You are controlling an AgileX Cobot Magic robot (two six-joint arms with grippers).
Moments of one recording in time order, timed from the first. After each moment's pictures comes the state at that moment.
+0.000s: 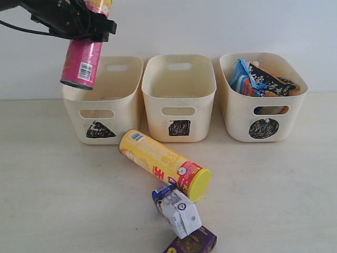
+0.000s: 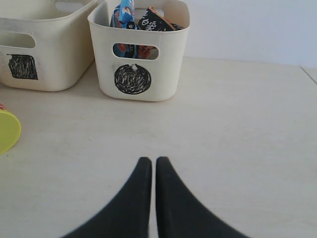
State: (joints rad) left arm -0.29 2.08 -1.94 0.19 0.58 -0.13; right arm 0.08 0.01 0.00 0.02 0.33 -0.07
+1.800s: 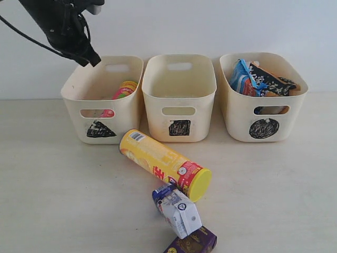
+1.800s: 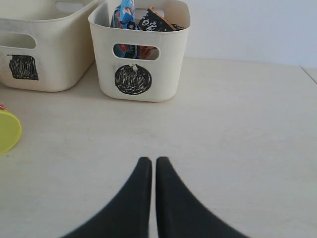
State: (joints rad) left arm -0.27 2.13 -2.12 0.05 1.08 0.52; right arm 0.08 0.00 0.00 0.02 0.33 -0.07
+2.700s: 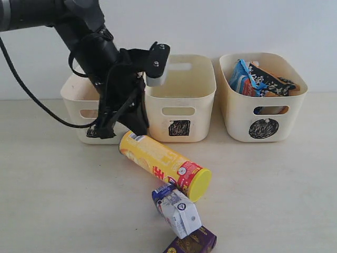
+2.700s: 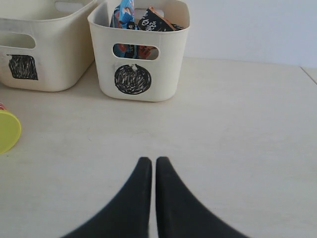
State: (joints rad) left arm -0.52 1.95 -1.72 -0.28 1.20 1.35; right arm 0.08 0.00 0.00 0.02 0.33 -0.07
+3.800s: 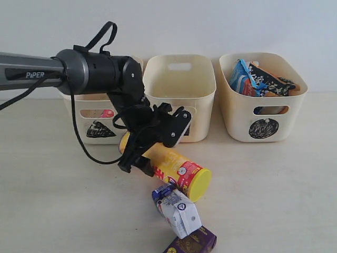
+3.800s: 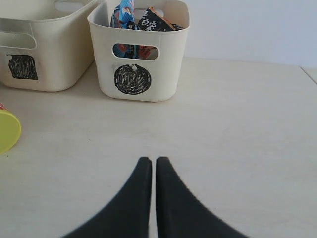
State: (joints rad) left arm -0.56 2.23 -1.72 -0.19 0.87 1.68; right arm 0.08 0.00 0.00 0.02 0.33 -0.07
